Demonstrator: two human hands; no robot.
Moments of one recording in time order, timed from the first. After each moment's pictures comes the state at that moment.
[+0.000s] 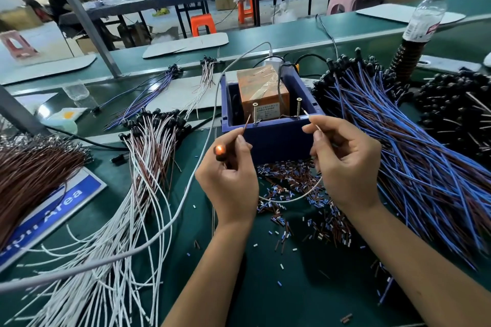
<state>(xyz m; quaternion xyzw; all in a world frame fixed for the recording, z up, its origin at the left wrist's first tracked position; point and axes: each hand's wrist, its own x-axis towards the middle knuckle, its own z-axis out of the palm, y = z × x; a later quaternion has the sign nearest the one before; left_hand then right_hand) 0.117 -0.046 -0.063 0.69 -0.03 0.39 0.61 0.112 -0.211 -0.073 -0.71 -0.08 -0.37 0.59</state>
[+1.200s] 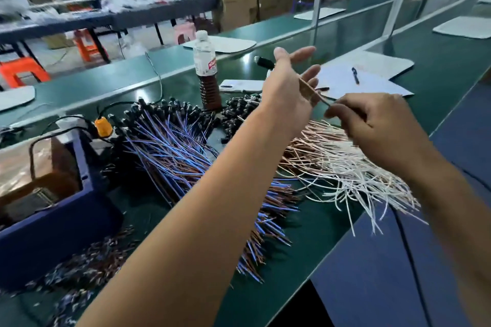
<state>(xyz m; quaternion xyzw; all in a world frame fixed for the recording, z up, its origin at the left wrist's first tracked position) 0.090 -0.440 0.072 0.48 -0.14 -0.39 0.78 -0.046 -0.523 0.028 -0.91 0.17 -0.33 0.20</state>
